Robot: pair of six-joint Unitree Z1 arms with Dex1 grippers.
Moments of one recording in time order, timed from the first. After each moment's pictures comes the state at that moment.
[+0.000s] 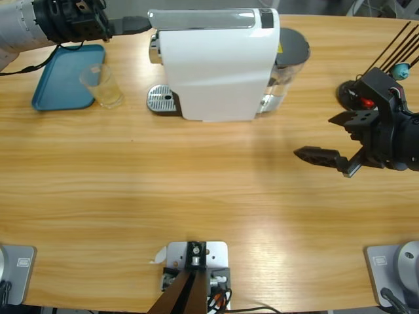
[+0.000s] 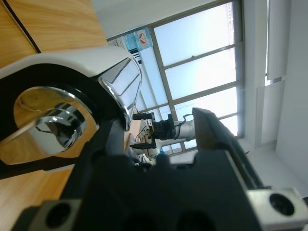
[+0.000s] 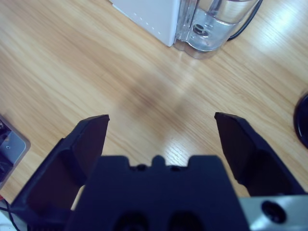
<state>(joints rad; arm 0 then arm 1) -0.27 2.06 -0.77 -1.50 -1.18 -1.49 0.81 1.24 -0.70 0.37 -0.06 0.12</state>
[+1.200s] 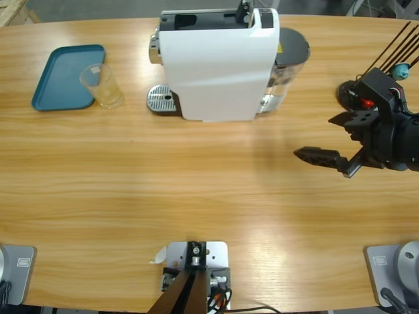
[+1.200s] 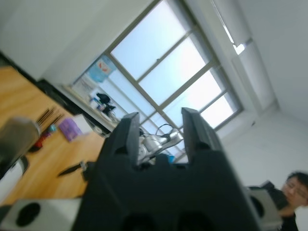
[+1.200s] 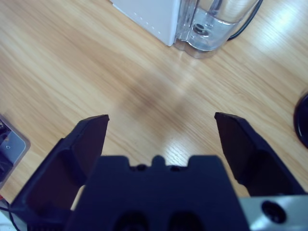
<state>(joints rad) -0.36 1.65 -1.27 -0.92 -1.08 -1.43 0.81 1.24 -0.69 0.37 -0.06 0.12</state>
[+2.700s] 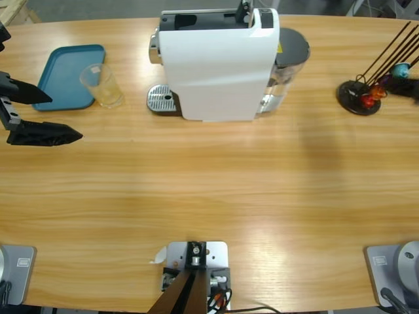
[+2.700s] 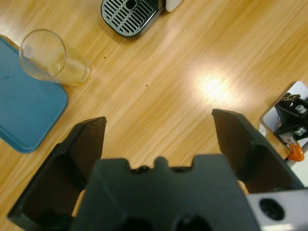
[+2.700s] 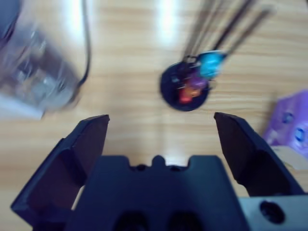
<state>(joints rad) -0.78 1.33 -1.14 0.82 0.01 0.03 0.57 1.13 -0.78 0.52 -0.49 0.48</state>
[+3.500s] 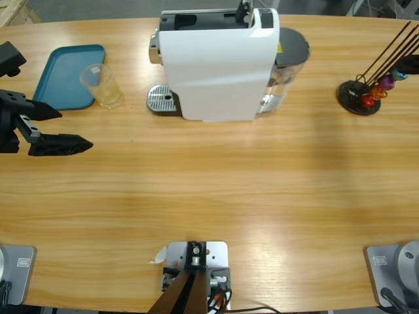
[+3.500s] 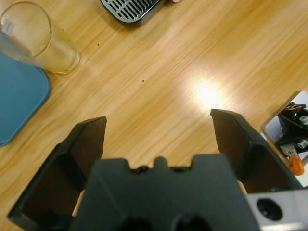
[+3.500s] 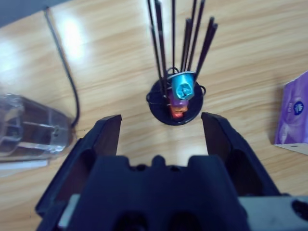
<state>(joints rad) -0.78 1.31 -0.97 0.65 0.01 -0.07 0.34 1.24 -0.77 0.37 -0.35 0.49</state>
